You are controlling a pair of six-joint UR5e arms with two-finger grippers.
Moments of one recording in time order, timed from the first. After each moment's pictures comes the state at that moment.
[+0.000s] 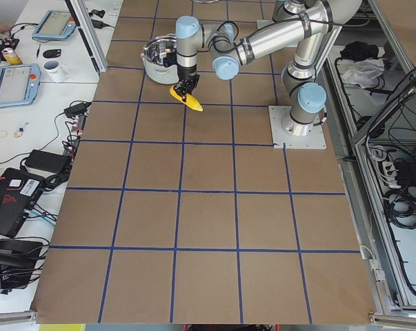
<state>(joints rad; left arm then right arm) -1.37 -1.65 -1.85 -1.13 1.66 0.87 1.61 -1.65 1.53 -1.51 -1.50 -0.04</state>
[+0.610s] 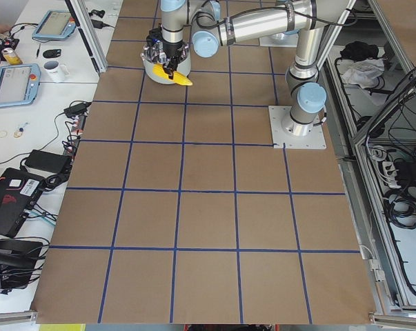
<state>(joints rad) -1.51 -1.76 -1.59 -1.26 1.58 0.40 1.61 -1.65 1.53 -1.51 -1.50 -0.04</state>
